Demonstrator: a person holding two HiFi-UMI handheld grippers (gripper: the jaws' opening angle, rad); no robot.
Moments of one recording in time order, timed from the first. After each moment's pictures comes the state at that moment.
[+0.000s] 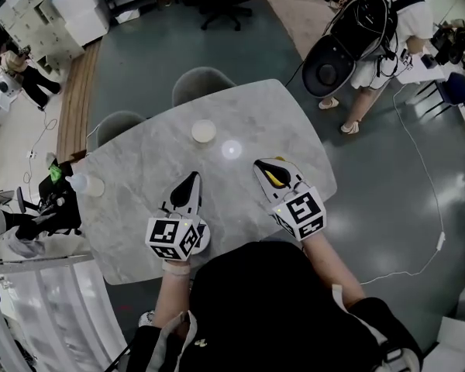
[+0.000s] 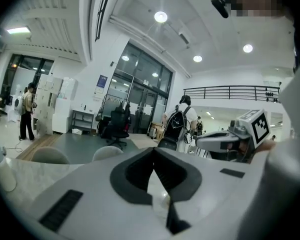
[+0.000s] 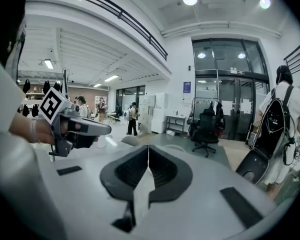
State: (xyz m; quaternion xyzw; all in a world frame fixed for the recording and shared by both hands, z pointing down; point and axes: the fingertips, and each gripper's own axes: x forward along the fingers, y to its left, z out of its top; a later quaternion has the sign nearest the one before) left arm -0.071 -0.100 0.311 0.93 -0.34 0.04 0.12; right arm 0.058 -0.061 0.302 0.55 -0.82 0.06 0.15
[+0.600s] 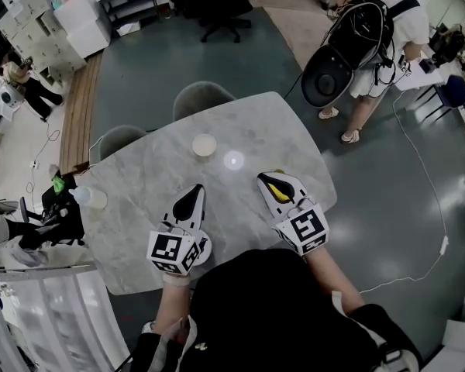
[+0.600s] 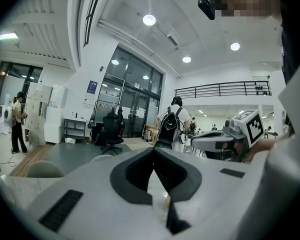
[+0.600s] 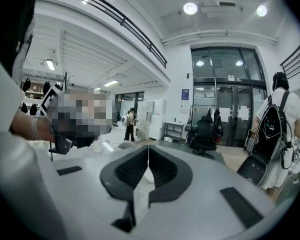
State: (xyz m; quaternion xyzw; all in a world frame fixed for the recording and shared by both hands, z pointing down) left arm -0.053 -0.091 0.281 0.95 -0.31 0.04 0.07; right arm 0.071 -0.053 0.281 0.56 -0.82 0.02 0.12
